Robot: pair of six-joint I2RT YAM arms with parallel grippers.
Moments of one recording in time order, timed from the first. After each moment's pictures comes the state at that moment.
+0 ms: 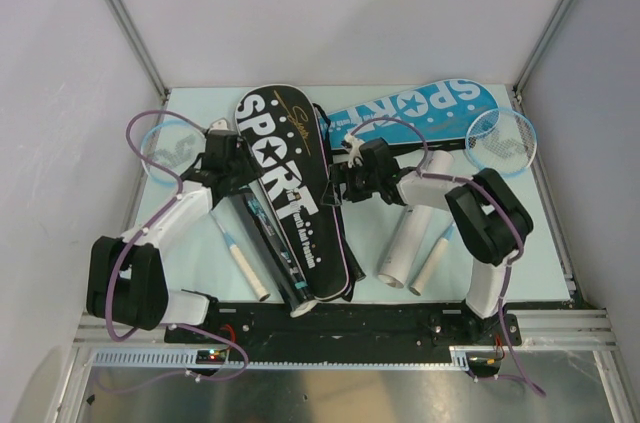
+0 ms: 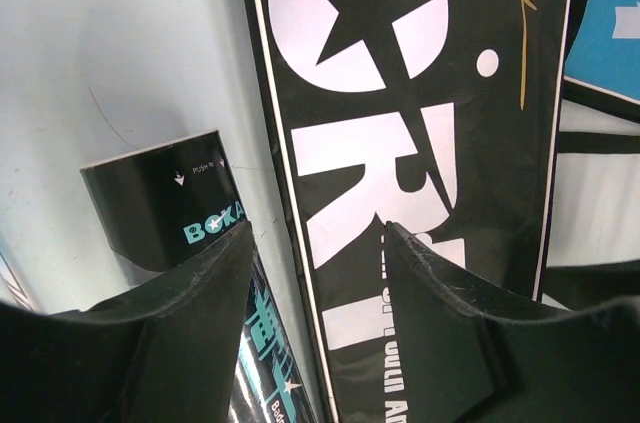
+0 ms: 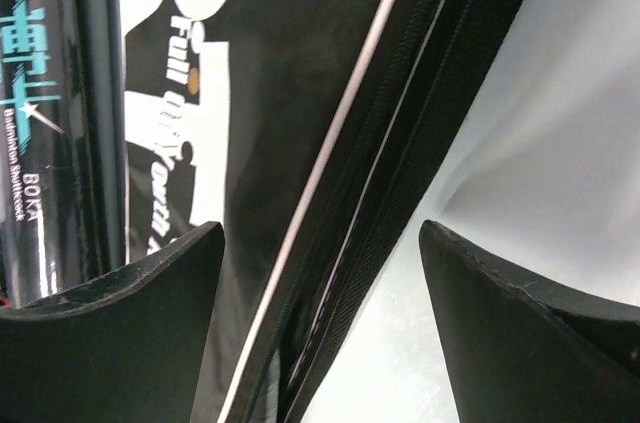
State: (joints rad) left arm -0.23 1.35 0.89 -0.27 -0.10 -0.59; right arm 0.60 1.84 1.06 0.07 -0.39 0.39
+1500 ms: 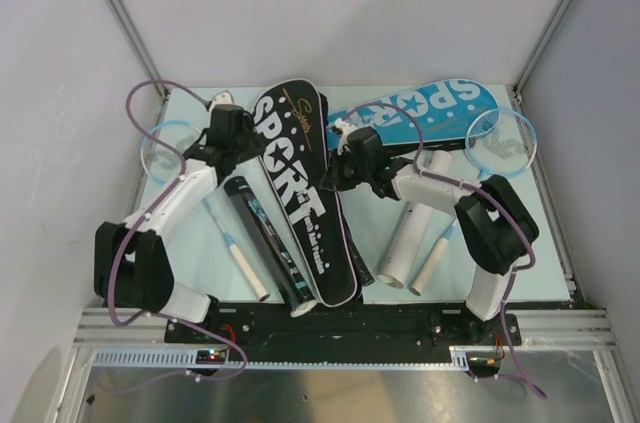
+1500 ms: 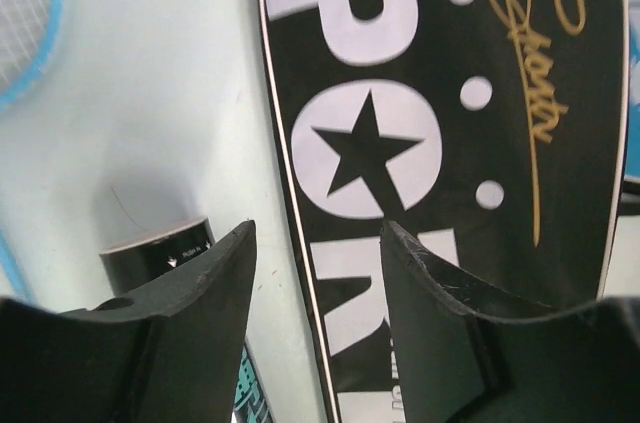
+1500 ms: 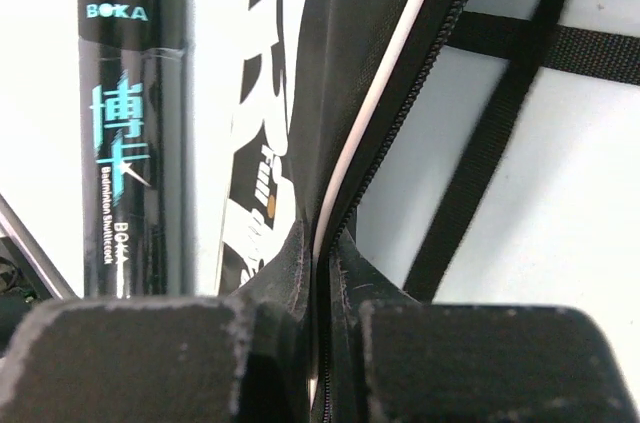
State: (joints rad) left arm -0.27 1.47 1.10 -0.33 -0.21 -0.54; right arm 0.65 1.82 1.17 0.03 -0.29 0.45
